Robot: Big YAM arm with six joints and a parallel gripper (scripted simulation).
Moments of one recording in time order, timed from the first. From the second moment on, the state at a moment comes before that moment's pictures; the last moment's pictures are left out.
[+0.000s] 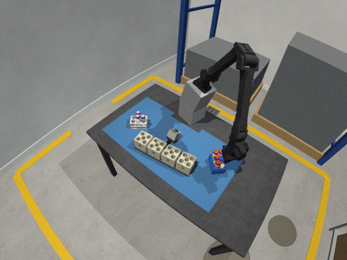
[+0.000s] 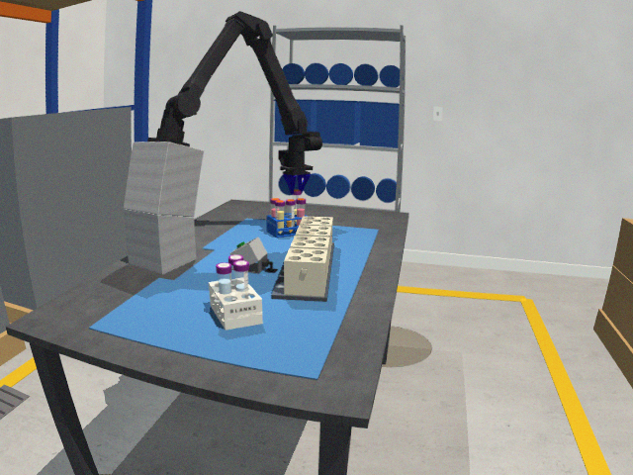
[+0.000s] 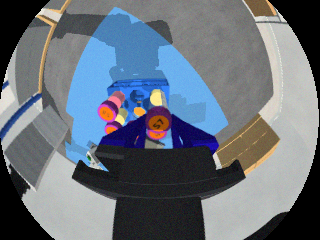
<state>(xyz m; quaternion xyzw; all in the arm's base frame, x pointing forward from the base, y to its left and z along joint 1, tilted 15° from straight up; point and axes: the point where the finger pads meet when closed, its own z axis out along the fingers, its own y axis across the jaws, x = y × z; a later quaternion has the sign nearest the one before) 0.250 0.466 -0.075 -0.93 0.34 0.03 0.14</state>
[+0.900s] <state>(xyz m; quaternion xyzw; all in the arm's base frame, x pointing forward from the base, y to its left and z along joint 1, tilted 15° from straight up) 0.247 0.443 0.002 -0.93 0.34 0.03 0.13</state>
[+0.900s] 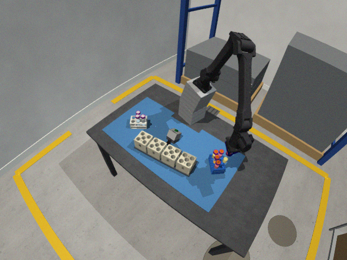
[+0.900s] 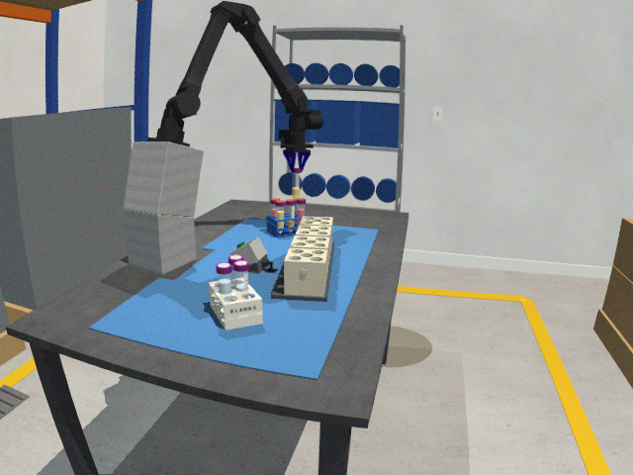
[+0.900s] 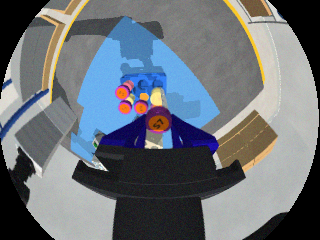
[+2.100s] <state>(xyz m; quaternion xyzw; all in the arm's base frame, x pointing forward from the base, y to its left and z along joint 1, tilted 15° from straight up) 0.245 0.433 0.034 -0.93 0.34 0.03 0.13</state>
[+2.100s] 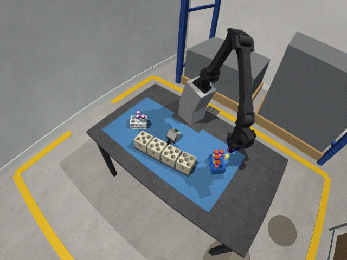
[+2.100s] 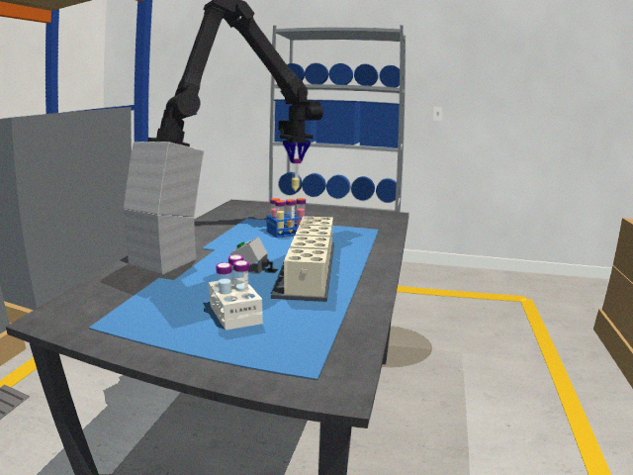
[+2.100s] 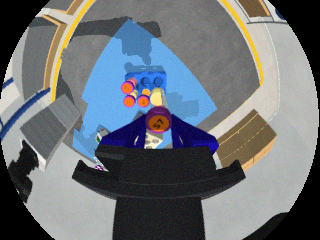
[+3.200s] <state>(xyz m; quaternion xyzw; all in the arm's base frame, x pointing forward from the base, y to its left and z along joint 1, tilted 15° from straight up) 0.247 0.441 0.012 -0.93 0.34 0.03 0.13</state>
